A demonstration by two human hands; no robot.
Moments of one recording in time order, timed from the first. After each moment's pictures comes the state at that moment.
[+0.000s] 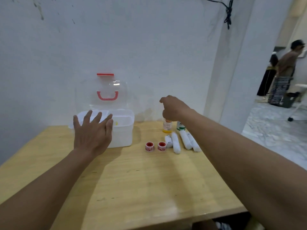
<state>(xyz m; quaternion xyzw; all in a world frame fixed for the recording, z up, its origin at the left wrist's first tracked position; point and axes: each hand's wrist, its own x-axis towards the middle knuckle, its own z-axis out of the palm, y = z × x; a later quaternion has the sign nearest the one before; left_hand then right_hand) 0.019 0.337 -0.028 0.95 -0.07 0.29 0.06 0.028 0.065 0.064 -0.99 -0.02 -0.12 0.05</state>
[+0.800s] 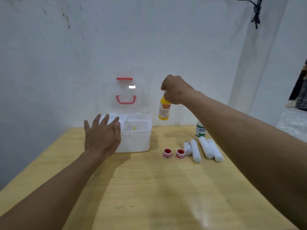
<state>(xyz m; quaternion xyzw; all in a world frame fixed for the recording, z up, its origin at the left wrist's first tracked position) 0.026 0.361 -0.024 0.95 -0.01 0.29 0.08 0.060 0.114 0.126 -0.97 -0.09 -0.21 0.11</state>
